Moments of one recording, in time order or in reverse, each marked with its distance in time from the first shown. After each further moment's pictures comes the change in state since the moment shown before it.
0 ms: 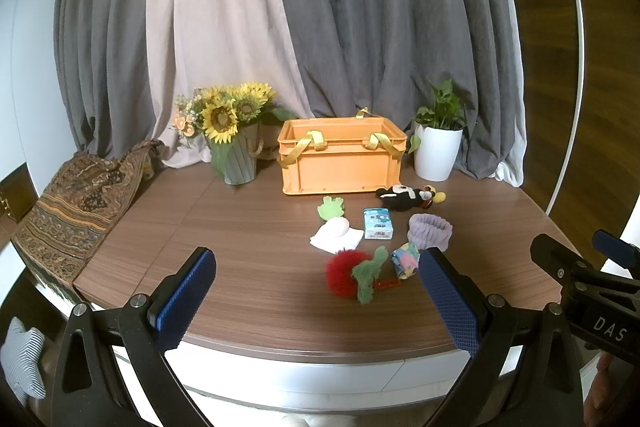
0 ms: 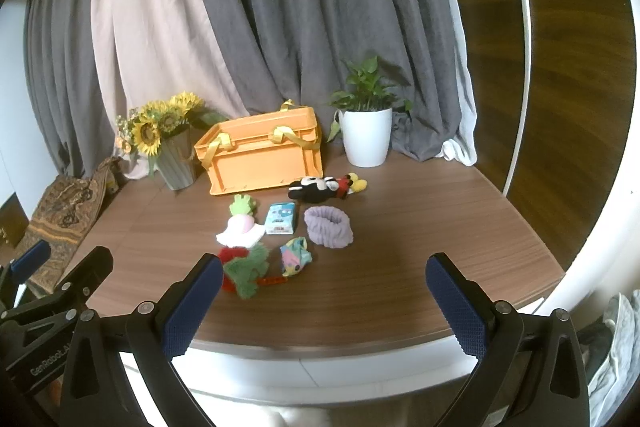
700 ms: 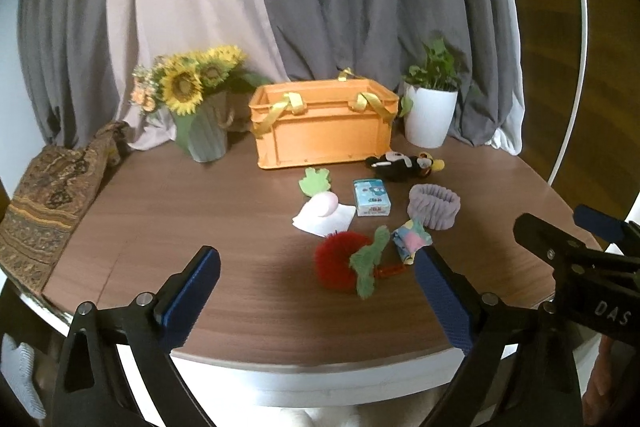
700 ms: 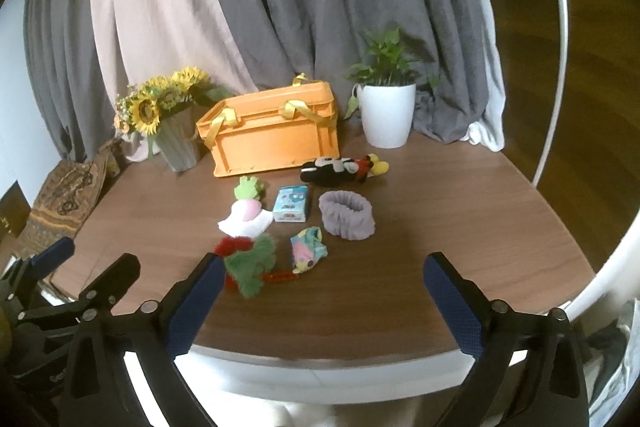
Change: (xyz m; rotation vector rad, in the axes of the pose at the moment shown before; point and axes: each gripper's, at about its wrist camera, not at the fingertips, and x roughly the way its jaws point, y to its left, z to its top) left arm 0.089 0.007 -0.009 0.052 0.129 -0.095; right arm 0.069 0.012 0.005 -0.023 0.089 0.044
